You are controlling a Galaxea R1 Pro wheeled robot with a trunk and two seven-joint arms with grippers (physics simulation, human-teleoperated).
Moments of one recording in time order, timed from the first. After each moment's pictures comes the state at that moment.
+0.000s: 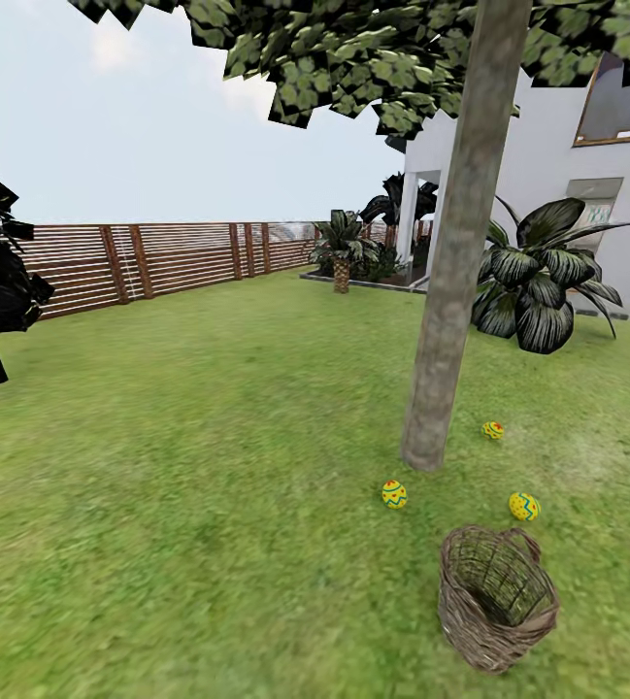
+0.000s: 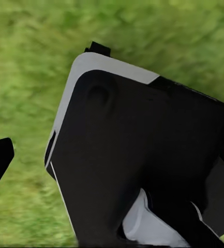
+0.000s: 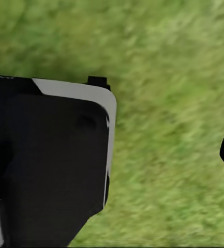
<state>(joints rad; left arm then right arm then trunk) -0.28 0.10 0.23 0.06 0.14 0.21 -0.08 -0.30 -0.06 0.05 0.10 0.05 0.04 0.03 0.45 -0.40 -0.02</state>
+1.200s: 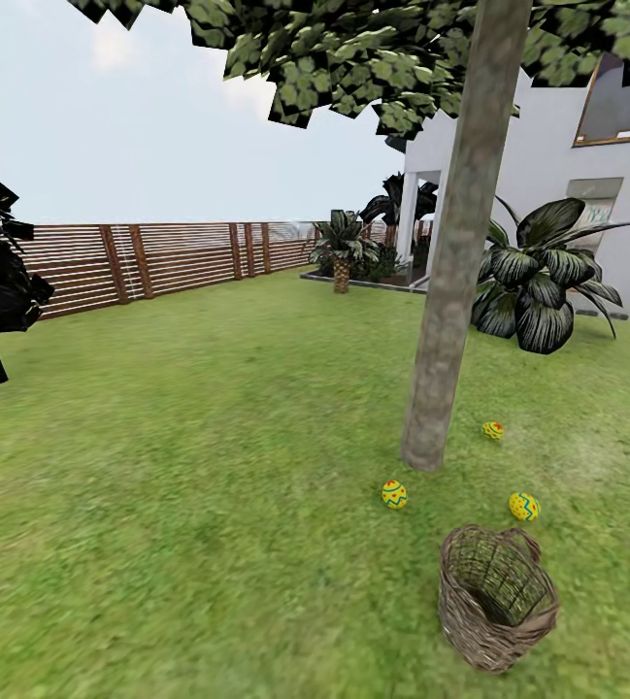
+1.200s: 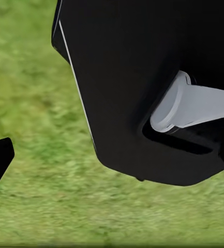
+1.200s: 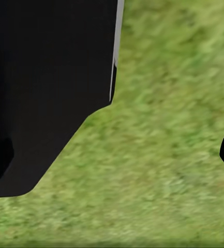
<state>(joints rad) 0.05 0.01 0.23 0.06 0.14 0.05 -0.08 0.00 -0.06 0.05 0.10 0.05 -0.08 0.01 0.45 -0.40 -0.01</state>
